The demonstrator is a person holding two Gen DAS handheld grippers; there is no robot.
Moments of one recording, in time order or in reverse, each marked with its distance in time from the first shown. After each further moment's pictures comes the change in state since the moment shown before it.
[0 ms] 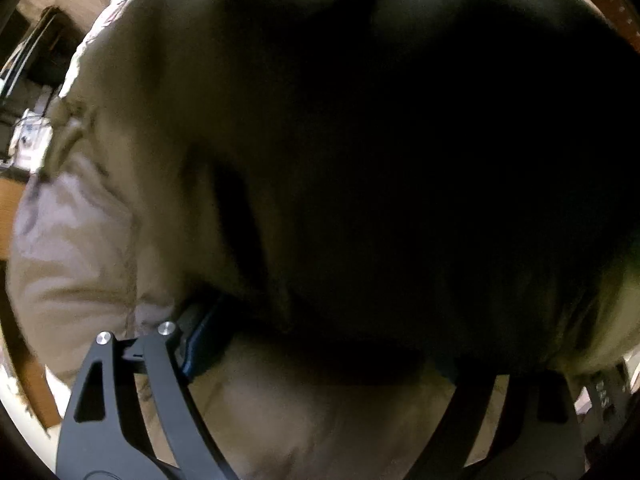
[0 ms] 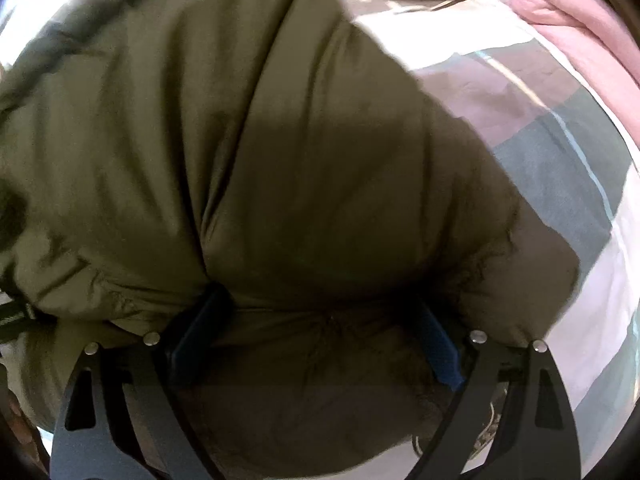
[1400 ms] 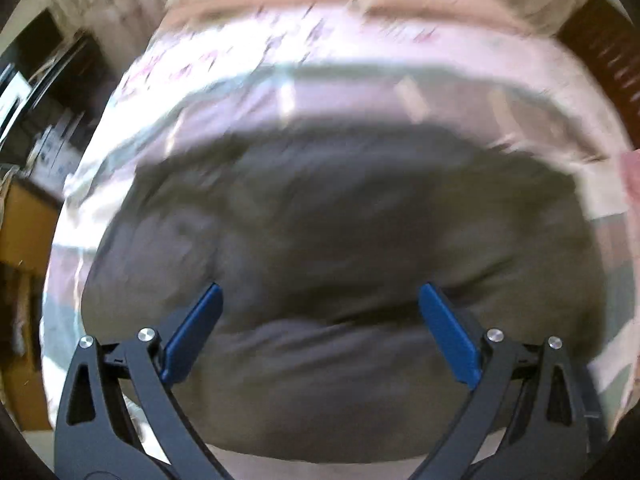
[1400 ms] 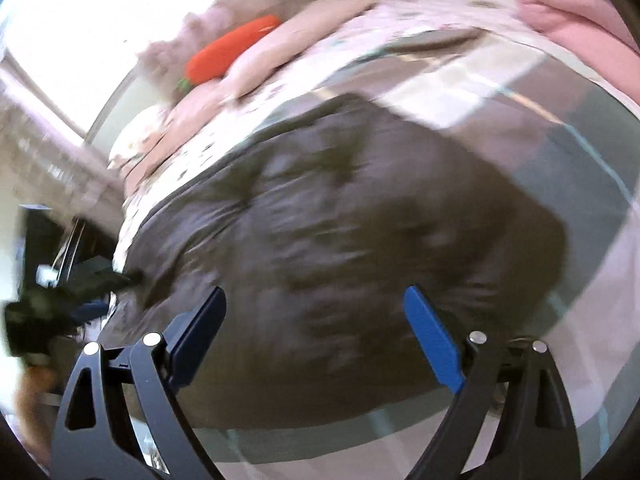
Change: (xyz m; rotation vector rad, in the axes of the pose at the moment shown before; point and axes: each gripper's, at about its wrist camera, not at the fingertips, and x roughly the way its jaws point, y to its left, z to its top) left arm -0.066 0.022 -0.006 -0.040 -0.202 -0.001; right arm -0.104 0.038 -0.033 0.030 -0.136 0.328
